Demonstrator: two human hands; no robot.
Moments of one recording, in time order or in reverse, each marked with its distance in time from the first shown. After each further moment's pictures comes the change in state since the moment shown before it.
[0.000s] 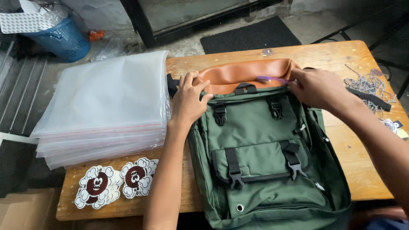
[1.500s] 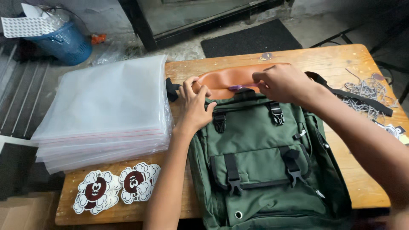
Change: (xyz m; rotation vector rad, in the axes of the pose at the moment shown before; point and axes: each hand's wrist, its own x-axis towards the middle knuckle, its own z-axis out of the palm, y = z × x) left_hand -0.008 0.014 0.014 -0.039 0.027 -0.067; right_hand 0.053 -0.042 0.004 0.023 0.118 -0.394
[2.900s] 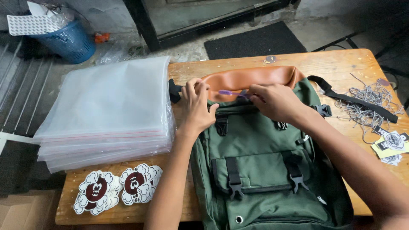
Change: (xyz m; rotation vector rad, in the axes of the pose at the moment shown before) left_hand 0.002 0.004 -0.007 -0.043 0.051 0.040; right_hand -0.012 -0.028 0.034 0.303 0.133 0.027
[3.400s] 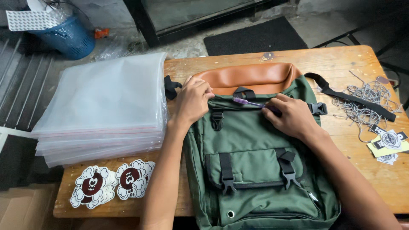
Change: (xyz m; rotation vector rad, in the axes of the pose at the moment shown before) left_hand 0.022 -0.041 0.034 -0.045 -0.071 0.156; right_hand -0.065 0.038 0.031 -0.042 0.259 0.011
